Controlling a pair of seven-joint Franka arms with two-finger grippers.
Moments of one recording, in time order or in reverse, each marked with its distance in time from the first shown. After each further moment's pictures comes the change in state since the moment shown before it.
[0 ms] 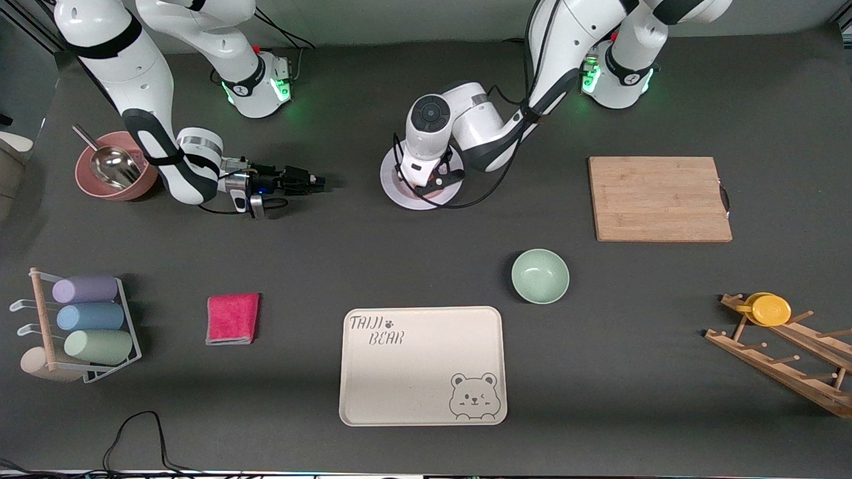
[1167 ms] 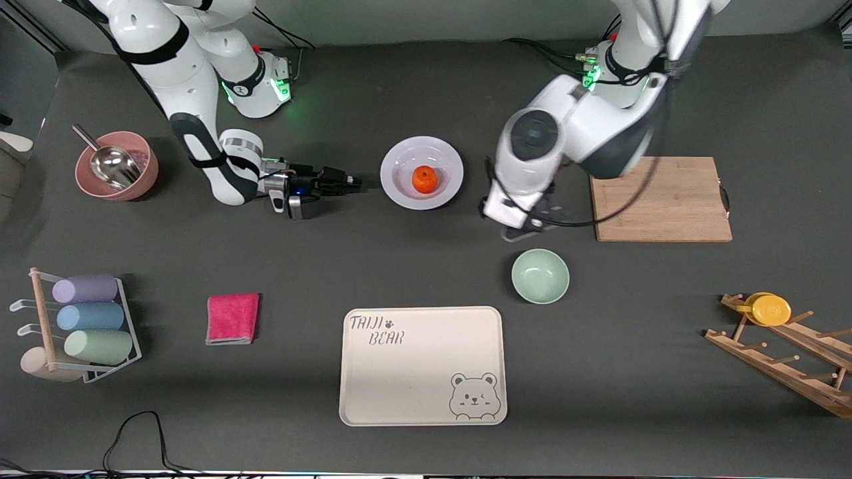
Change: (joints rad) left arm 0.235 -0.355 0.232 0.056 -0.100 -0.475 0.583; right arm 0.225 0.071 0.082 0.054 0.352 0.002 -0.026
